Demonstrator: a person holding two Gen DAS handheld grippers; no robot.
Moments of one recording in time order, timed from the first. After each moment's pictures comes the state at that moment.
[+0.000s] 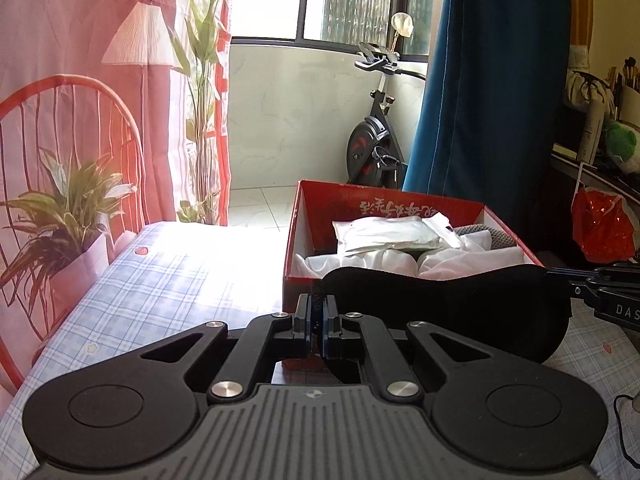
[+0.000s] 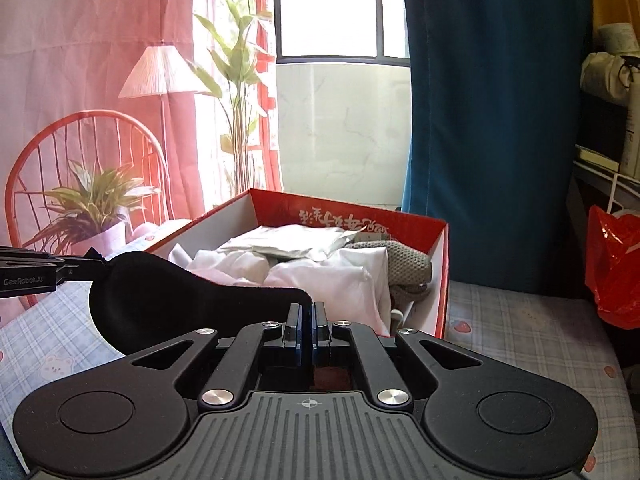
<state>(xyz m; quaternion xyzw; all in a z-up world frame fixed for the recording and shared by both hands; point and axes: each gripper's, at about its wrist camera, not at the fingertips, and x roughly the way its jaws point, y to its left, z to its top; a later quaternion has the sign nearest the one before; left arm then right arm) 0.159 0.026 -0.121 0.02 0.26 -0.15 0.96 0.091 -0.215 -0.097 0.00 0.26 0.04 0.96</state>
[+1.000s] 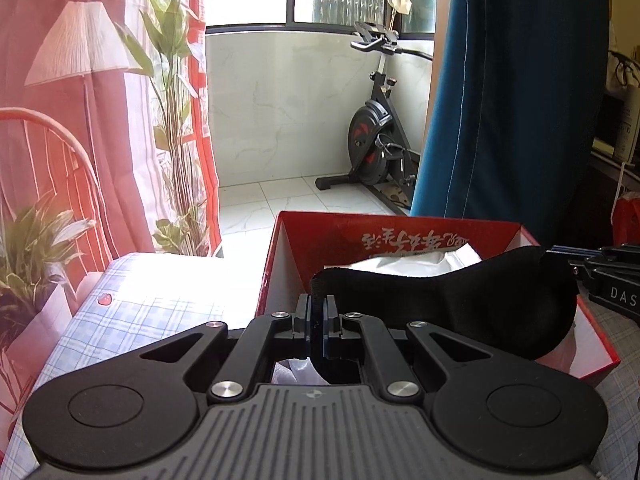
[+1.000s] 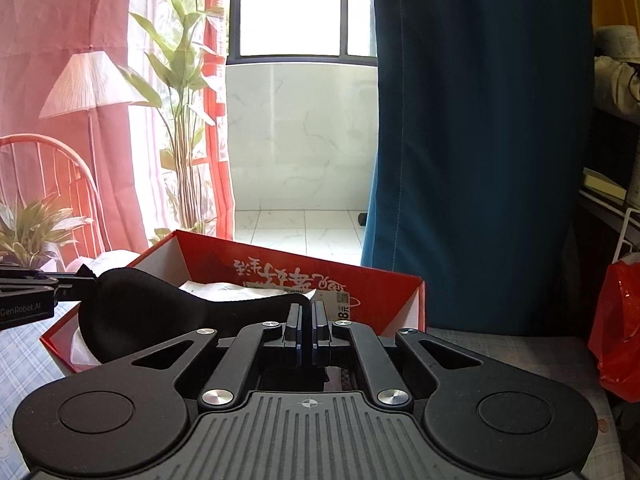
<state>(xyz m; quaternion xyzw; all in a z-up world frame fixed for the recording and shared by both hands) 0.277 -0.036 -0.128 0.06 0.29 -0.15 0.95 0.216 -0.242 -0.100 0.00 0.27 -0.03 0.96</state>
